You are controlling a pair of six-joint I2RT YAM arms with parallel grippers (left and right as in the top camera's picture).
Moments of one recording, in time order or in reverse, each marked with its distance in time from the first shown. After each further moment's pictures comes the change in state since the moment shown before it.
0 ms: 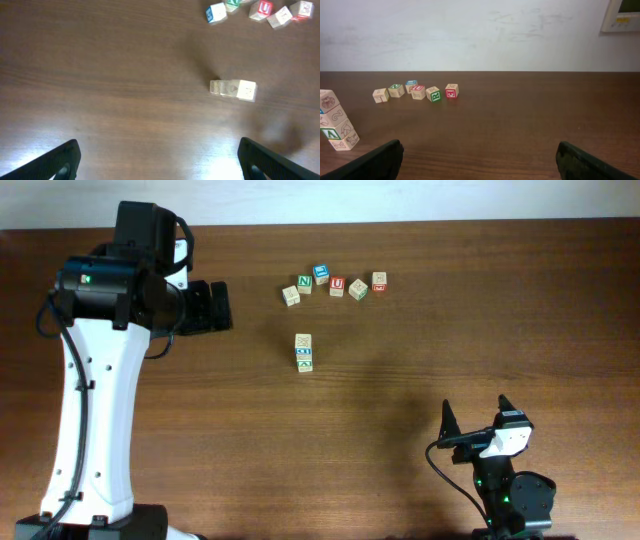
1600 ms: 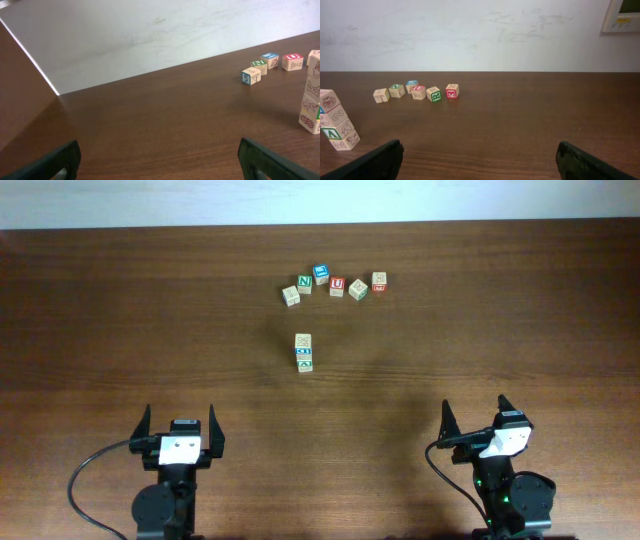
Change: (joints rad) left arm 0.114 -1.641 -1.958 1.387 -0.049 0.505; right arm 0.000 -0.004 -0.003 0.002 -0.003 0.001
